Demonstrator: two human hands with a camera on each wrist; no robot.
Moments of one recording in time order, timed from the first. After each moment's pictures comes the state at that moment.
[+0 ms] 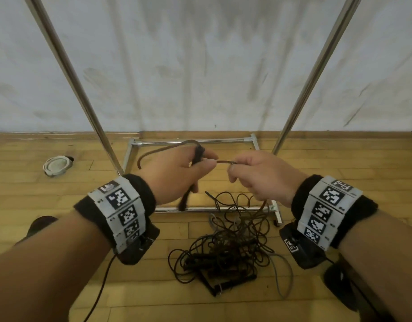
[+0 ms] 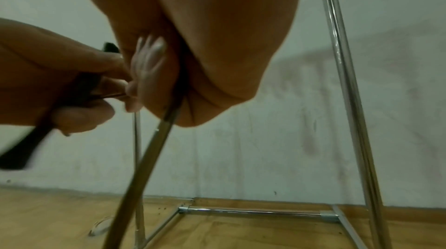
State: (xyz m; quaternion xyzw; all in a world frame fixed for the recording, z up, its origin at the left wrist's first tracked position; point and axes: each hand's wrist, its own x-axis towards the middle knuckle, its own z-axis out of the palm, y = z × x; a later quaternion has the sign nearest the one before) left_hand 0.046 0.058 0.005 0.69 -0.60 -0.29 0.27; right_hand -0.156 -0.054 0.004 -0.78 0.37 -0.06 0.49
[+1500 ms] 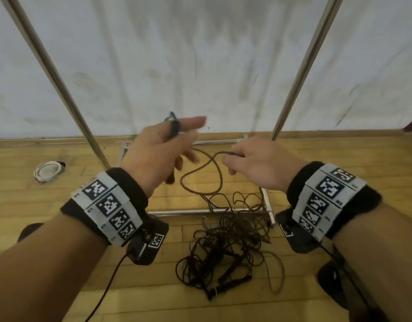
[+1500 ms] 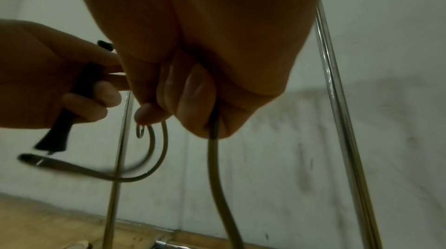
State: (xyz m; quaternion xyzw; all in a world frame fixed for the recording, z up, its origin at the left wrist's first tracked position) left_hand 0.043 0.041 0.012 0.61 -0.49 -0.31 0.54; right_hand -0.161 -0.067 0.037 -0.88 0.38 -0.04 0.27
